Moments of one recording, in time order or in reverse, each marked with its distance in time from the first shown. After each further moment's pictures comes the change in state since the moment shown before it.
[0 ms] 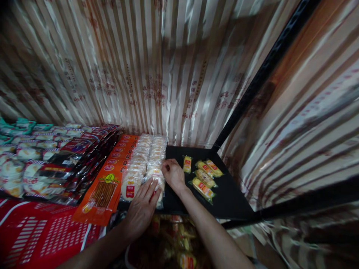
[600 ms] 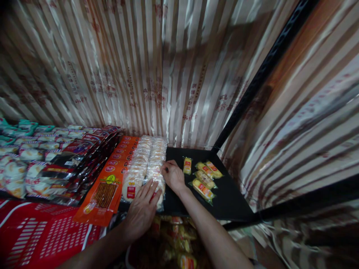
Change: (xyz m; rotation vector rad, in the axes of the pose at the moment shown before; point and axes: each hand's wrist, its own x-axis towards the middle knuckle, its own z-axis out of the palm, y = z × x) left_hand -0.001 0.000 0.002 -0.013 -0.031 -0.025; right_hand 0.001 -0.005 -0.006 -0.109 -0.109 -0.015
